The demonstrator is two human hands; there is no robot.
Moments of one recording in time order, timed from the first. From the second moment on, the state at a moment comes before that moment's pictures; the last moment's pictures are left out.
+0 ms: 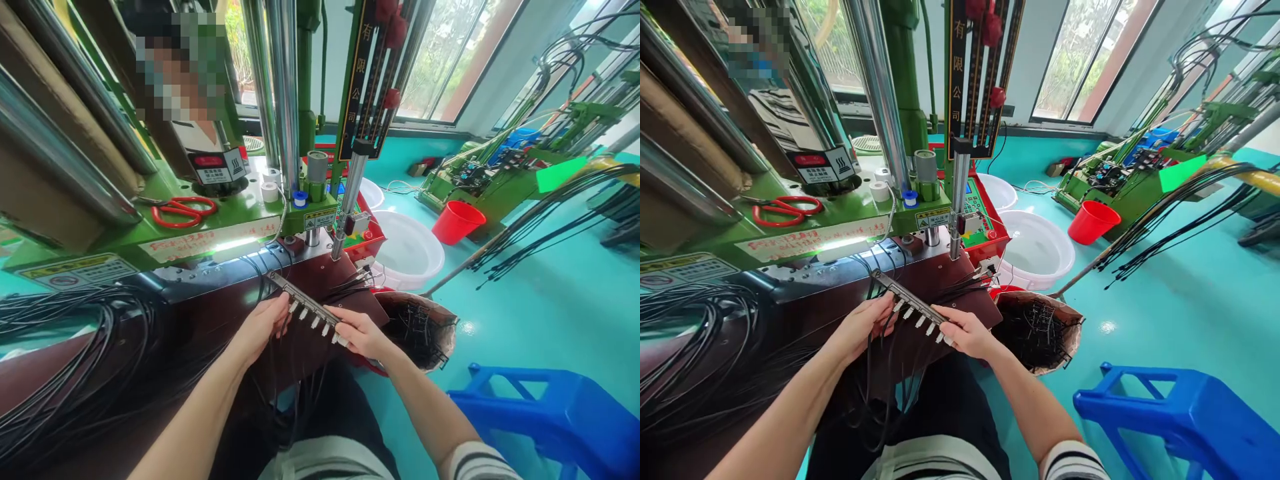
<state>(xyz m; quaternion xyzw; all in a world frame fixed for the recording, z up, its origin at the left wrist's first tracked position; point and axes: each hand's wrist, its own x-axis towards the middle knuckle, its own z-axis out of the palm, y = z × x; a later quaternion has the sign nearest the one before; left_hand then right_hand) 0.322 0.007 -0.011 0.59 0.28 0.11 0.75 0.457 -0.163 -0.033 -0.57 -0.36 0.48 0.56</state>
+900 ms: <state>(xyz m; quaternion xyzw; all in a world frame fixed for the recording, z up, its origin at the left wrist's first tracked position) 0.240 0.029 0.004 0.75 0.32 0.17 0.56 0.537 -0.009 -0.001 -0.59 -0.75 0.25 0.13</state>
